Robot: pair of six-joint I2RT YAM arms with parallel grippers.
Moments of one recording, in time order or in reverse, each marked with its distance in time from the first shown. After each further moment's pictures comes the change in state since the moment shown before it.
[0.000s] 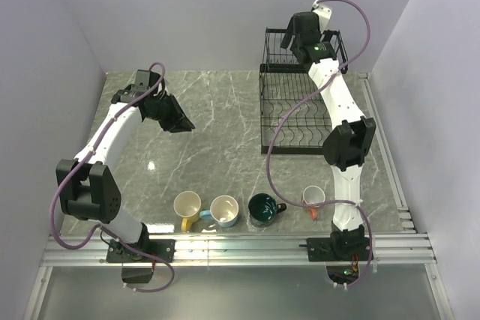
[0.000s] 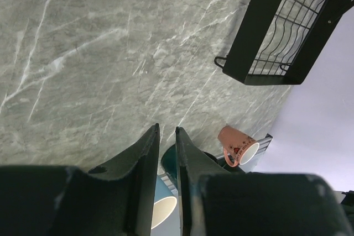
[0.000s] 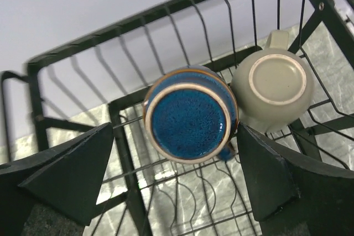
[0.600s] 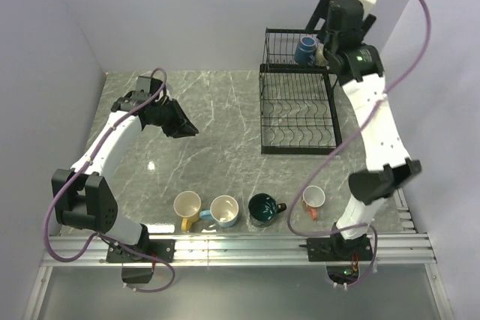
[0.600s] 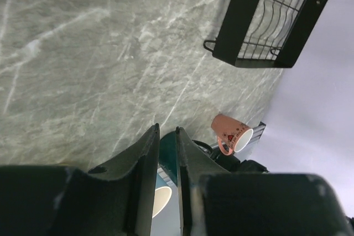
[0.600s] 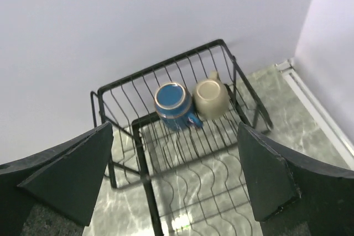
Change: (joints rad) left arm -0.024 -0.084 -0.092 0.049 0.041 -0.034; right arm 0.029 -0.441 -0.143 -0.047 0.089 -0.058
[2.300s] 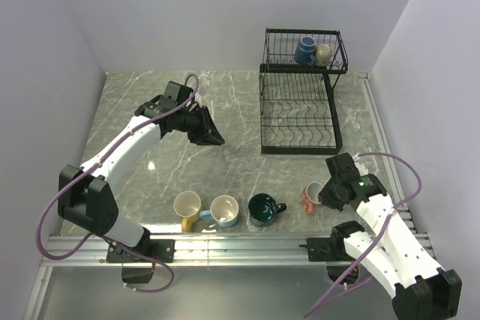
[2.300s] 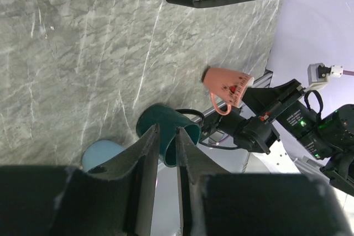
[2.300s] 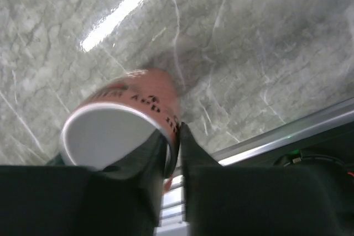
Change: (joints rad) left arm -0.242 0.006 -0.011 0.086 0.058 -0.003; right arm -0.004 -1.026 -1.666 -0.362 -0.418 0.593
